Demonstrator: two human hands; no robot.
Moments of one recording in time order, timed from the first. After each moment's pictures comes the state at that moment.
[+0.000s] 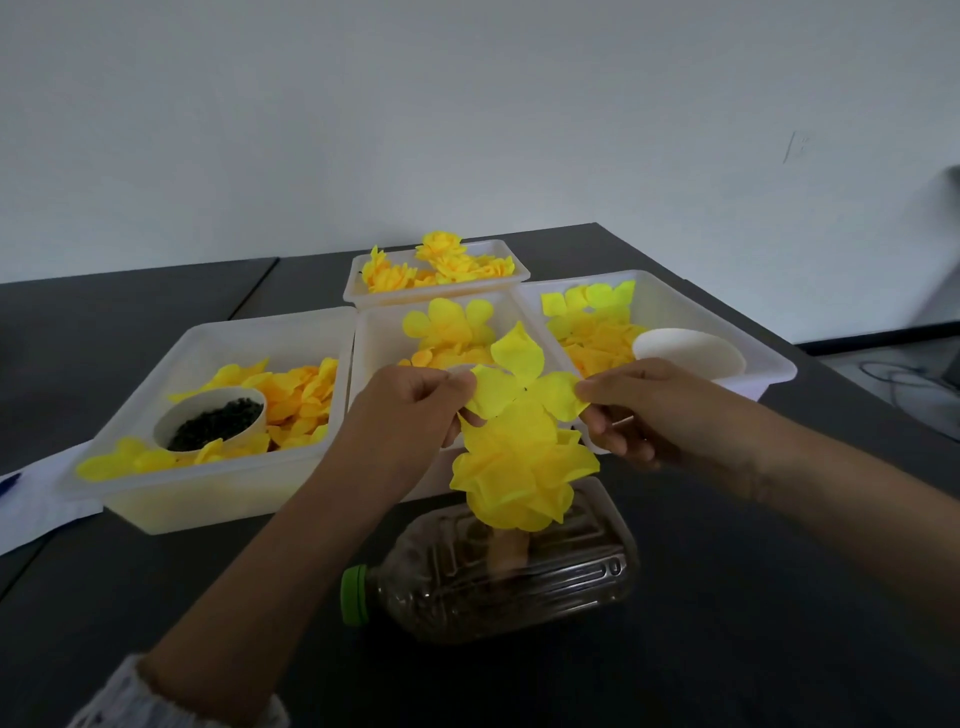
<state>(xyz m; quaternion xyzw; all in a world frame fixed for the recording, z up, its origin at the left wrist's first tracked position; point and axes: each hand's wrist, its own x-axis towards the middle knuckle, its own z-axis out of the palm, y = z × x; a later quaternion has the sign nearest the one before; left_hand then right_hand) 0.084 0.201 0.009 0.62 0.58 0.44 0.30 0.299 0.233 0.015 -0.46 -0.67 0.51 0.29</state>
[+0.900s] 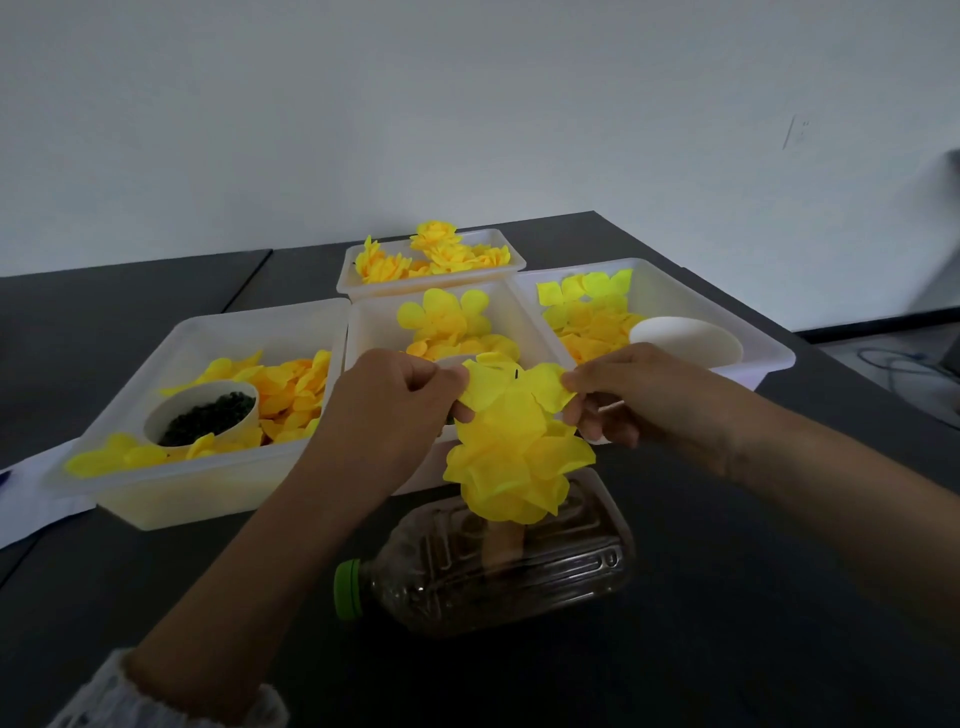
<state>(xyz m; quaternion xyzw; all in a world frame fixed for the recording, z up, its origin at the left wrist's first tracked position) 0.083 0.199 0.013 0.63 0.61 0.43 0.22 0.291 0.241 0.017 -0.50 -0.65 0.50 0.29</state>
